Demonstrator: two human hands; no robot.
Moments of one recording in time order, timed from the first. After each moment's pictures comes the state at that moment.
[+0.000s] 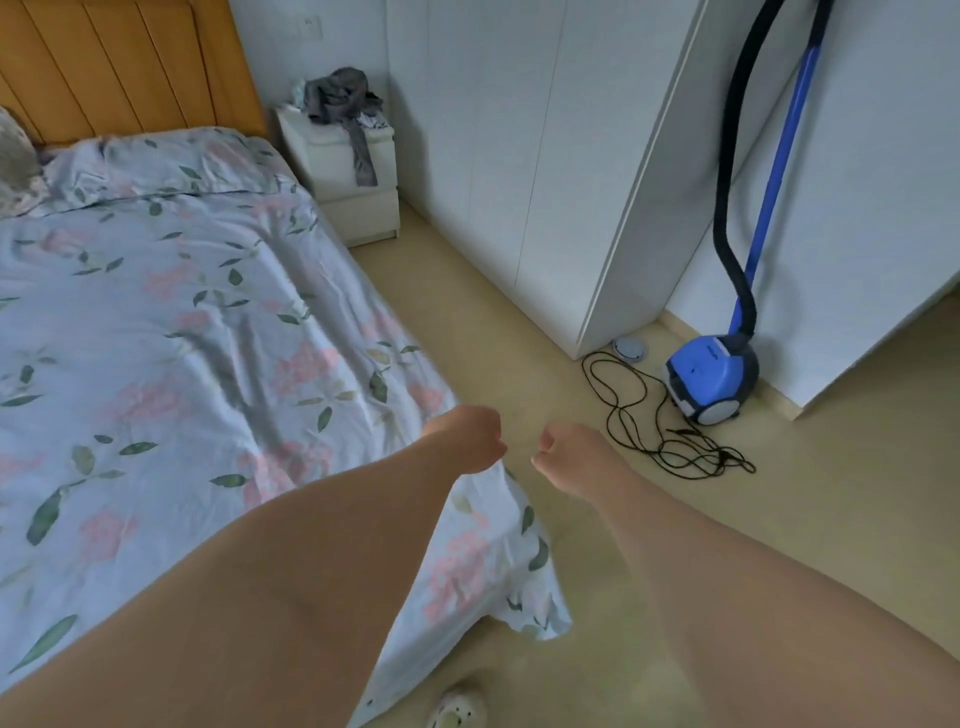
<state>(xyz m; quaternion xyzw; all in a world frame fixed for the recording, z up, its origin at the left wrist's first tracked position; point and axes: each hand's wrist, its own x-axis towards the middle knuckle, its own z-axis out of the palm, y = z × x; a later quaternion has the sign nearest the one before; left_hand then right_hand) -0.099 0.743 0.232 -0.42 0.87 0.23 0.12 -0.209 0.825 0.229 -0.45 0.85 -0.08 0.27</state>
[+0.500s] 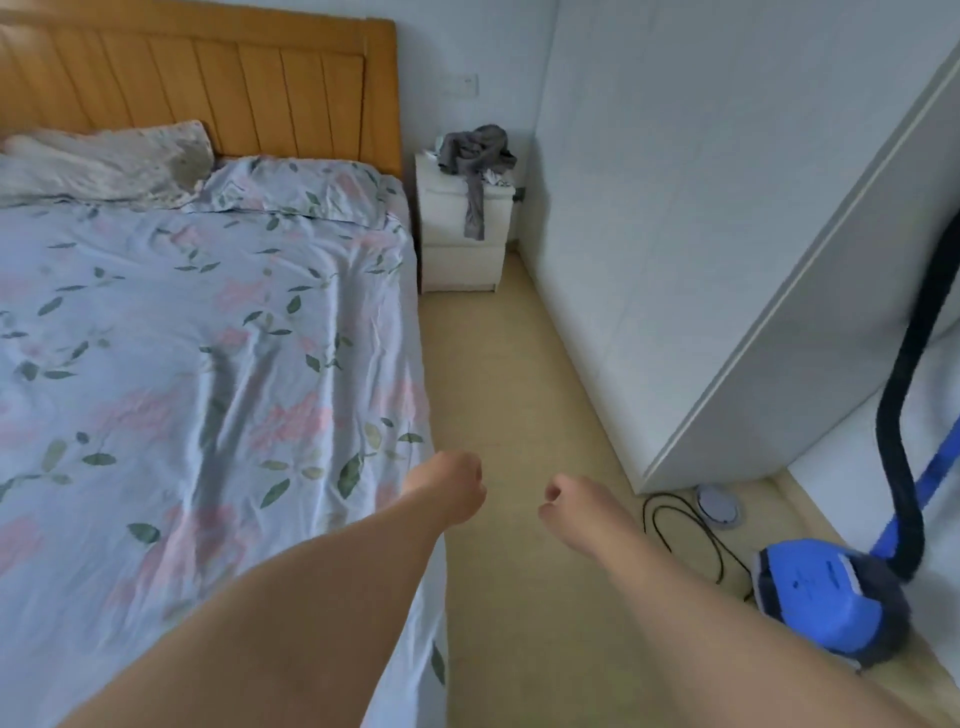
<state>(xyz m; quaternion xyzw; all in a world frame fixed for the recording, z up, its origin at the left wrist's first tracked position) -0.291 0.569 0.201 -0.64 0.71 0.28 0.04 -0.442 0.606 0.207 -0.58 0.76 0.00 0.27</state>
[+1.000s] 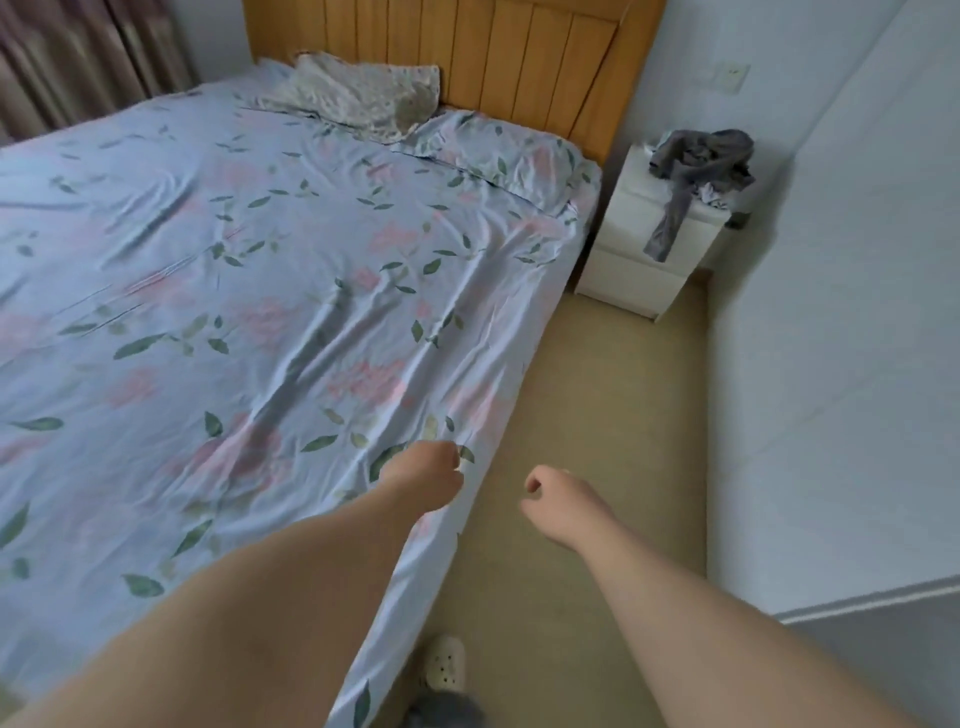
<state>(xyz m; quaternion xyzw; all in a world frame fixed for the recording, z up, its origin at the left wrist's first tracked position) -0.288 0.456 0.172 -0.80 0.50 0.33 -0.03 -0.446 0.411 0.184 -0.77 0.56 0.12 0.28</state>
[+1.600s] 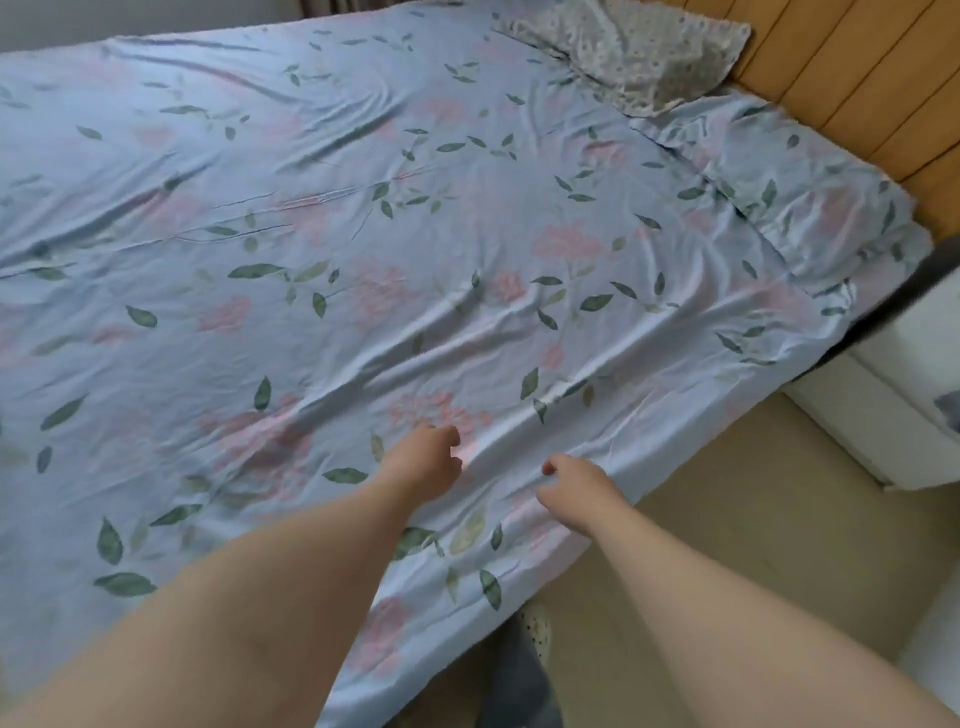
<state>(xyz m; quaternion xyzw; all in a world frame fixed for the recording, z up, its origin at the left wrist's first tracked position) -0.125 0.271 0.079 -0.90 0.24 0.34 -0.12 -0.234 0.132 0.105 -0.85 0.34 0.29 0.26</state>
